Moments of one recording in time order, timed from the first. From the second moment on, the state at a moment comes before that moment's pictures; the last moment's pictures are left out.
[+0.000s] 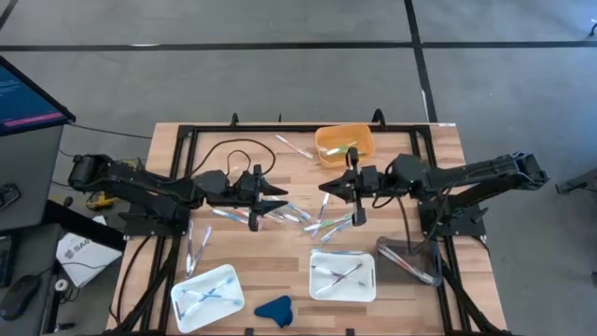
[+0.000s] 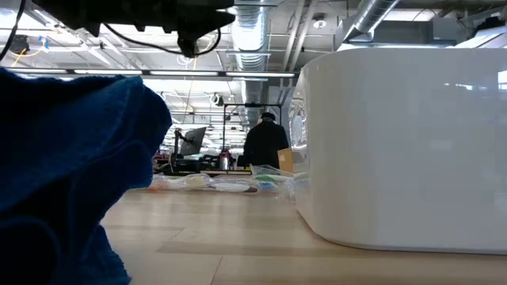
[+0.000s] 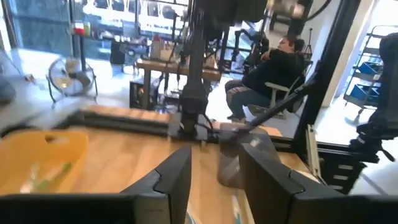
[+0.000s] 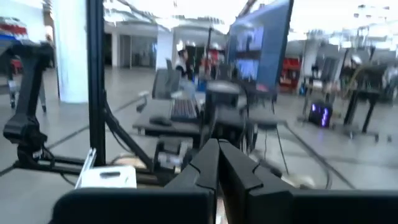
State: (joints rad) left arm -0.06 1.21 0.57 0.64 -0.08 -0.14; right arm 0.11 1.18 0.88 0.42 0.03 -0.10
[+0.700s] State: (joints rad) left arm -0.15 1.21 0.46 0.43 -0.41 -0.35; right arm 0.11 1.18 0.88 0.49 0.02 -0.26
